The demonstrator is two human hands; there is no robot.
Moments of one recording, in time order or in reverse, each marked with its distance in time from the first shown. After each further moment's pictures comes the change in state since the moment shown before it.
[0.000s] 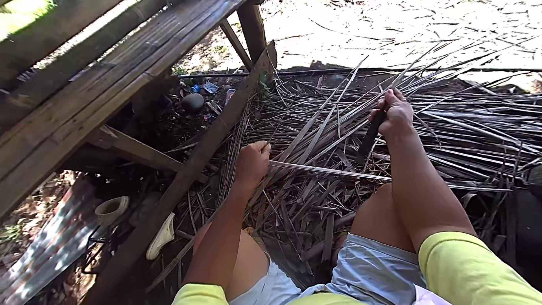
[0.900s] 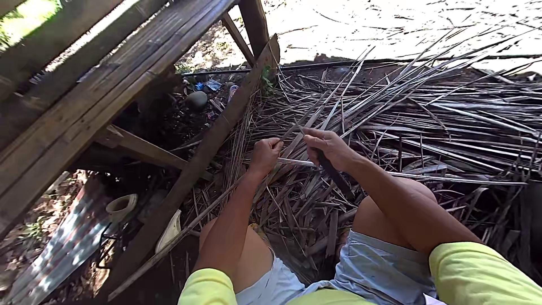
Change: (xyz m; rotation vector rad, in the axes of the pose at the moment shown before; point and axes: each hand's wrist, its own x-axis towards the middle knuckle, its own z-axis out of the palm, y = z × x) left_hand 0.024 -0.010 0.031 -0.150 -0.141 0.078; right_hand -0.135 0.045 0.064 -0.297 -0.851 0.239
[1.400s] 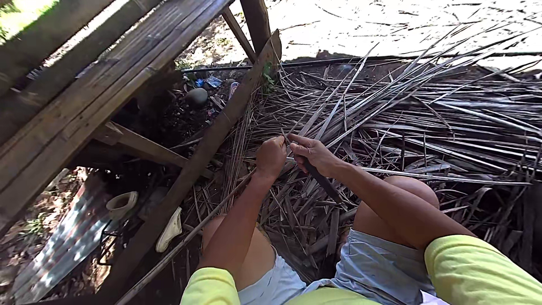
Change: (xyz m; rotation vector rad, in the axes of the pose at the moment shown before) left_hand -0.010 0.017 0.015 0.289 0.132 0.046; right_hand 0.016 0.026 0.029 0.034 -0.025 0.113
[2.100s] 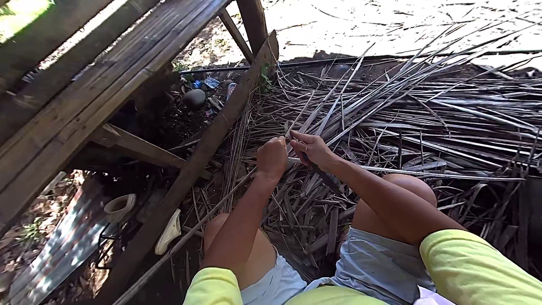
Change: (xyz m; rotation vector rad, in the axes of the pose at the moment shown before) left_hand -0.004 0.020 -0.004 0.243 -0.081 -0.039; right_hand 0.013 0.008 -0.011 -0.129 0.096 -0.108
